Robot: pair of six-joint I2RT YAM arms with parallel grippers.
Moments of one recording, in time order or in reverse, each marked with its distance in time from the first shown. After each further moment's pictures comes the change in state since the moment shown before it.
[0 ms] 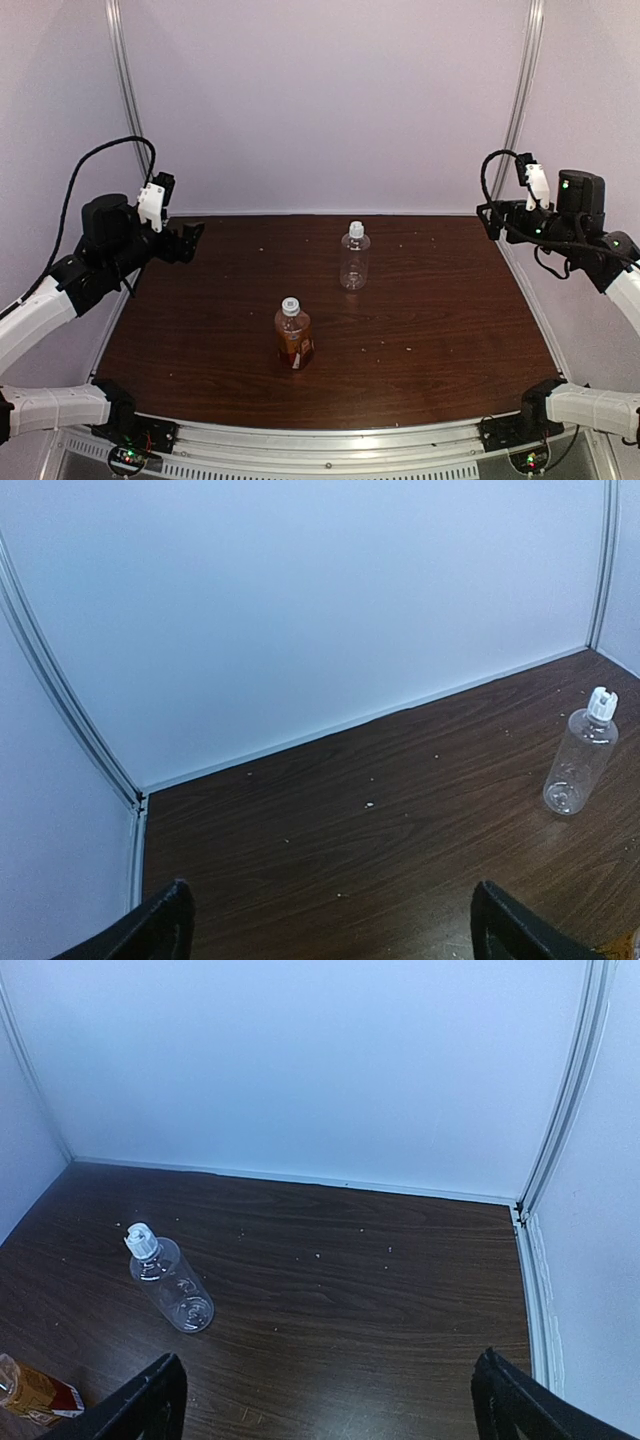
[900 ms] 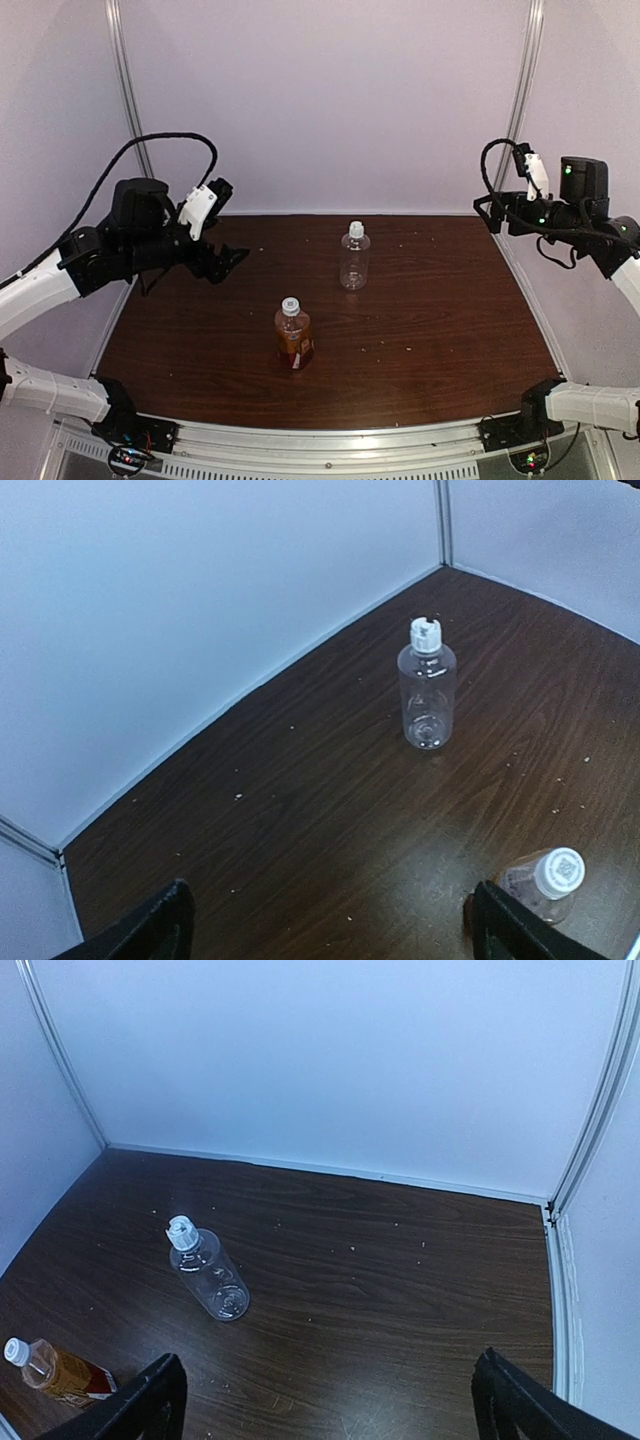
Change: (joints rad) left arm -0.290 0.126 0.221 -0.272 0.059 0.079; right arm 0.000 0.043 0.120 -0.106 -0.088 0.005
